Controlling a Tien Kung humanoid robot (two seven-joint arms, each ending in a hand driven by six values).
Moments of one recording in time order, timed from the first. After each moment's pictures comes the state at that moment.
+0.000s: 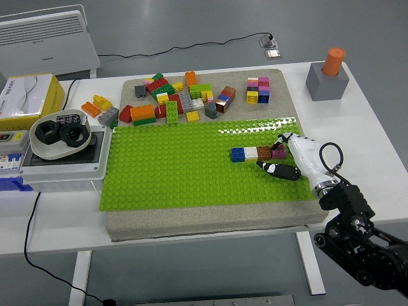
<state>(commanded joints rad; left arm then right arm) -0.05 0.05 -1.40 -0.18 1.62 0.15 0.17 0.33 -0.18 0.85 1.14 -2.06 -0.41 -0.16</state>
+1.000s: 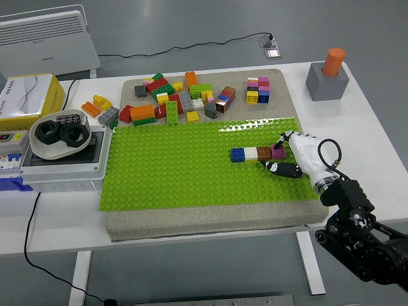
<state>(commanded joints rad) -0.05 0.05 -1.40 -0.18 1.62 0.15 0.17 0.36 -0.18 0.84 1.09 -2.12 -0.37 -0.20</state>
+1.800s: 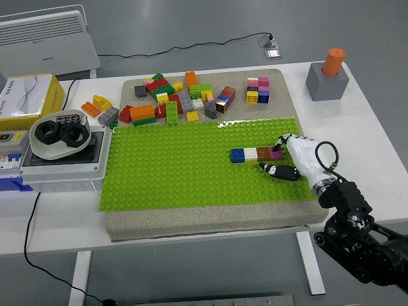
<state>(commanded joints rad) -0.05 0.05 -1.41 -0.18 1.62 0.15 0.17 0.36 -0.18 0.82 1.09 -2.12 -0.37 -0.20</state>
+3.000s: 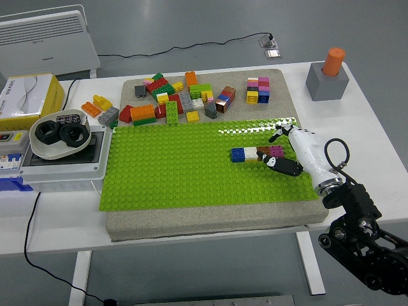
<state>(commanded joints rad) -0.05 0.05 -1.41 -0.18 1.65 0.15 0.18 0.28 -0.22 0.87 1.26 -2.02 -0.44 -0.12</state>
